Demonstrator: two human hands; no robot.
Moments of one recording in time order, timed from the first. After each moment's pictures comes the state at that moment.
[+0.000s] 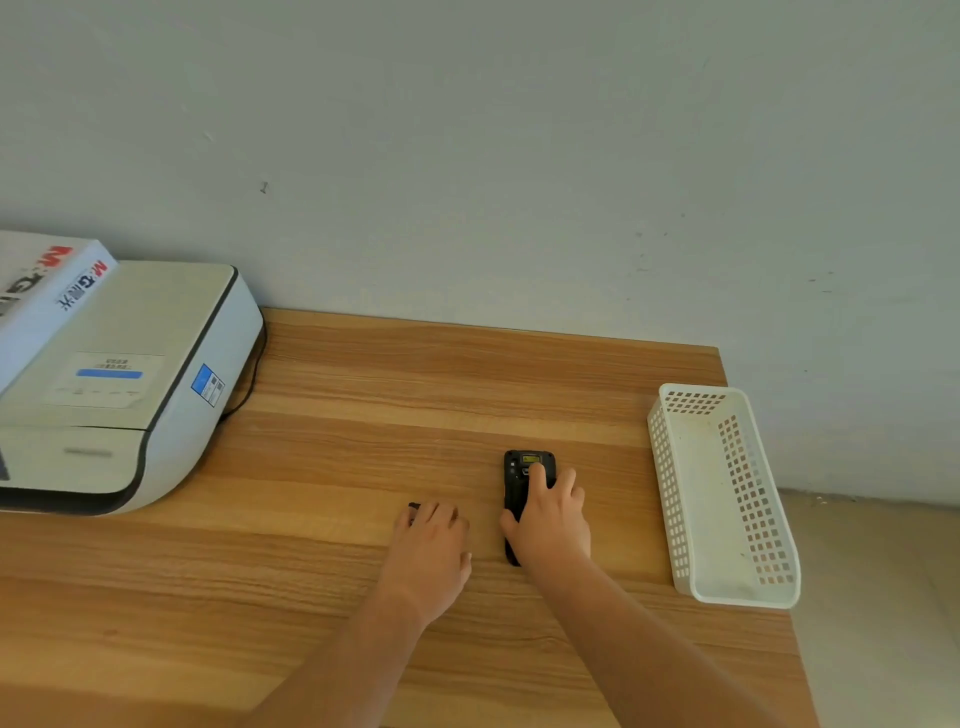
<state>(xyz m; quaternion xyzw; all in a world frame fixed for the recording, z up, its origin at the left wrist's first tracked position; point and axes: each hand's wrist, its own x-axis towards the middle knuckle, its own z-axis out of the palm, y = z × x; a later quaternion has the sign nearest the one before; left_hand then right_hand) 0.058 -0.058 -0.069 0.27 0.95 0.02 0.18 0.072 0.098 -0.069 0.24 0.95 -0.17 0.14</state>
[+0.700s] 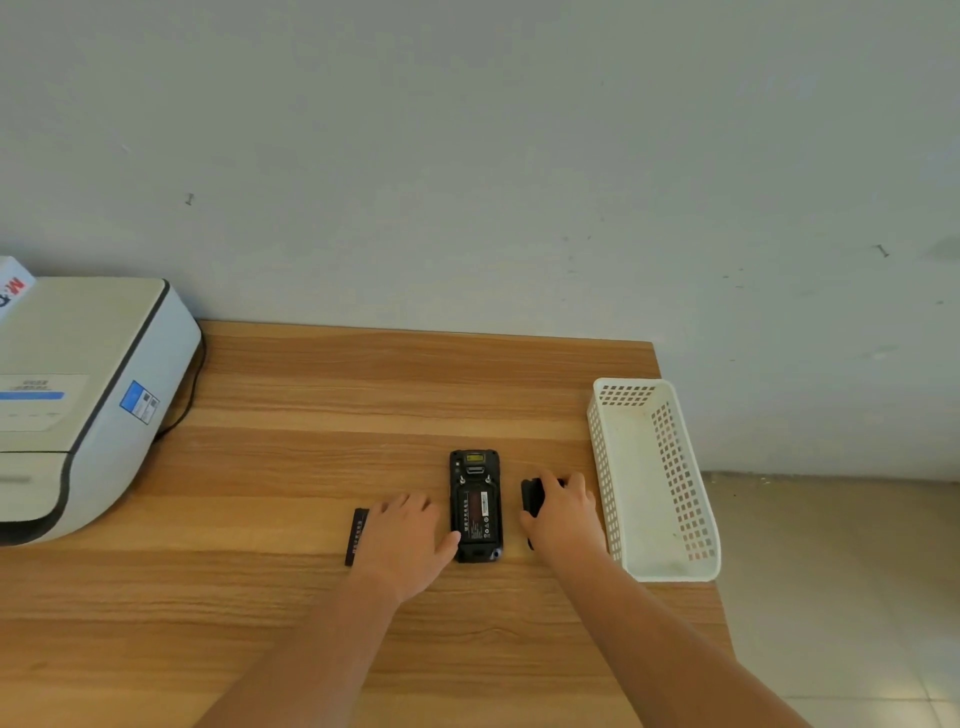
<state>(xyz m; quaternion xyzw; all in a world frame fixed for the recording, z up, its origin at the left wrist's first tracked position) 0.051 -0.018 -0.051 0.27 0.94 0.01 0.23 0.102 0.177 -0.049 0.30 0.91 -0.22 0.18</state>
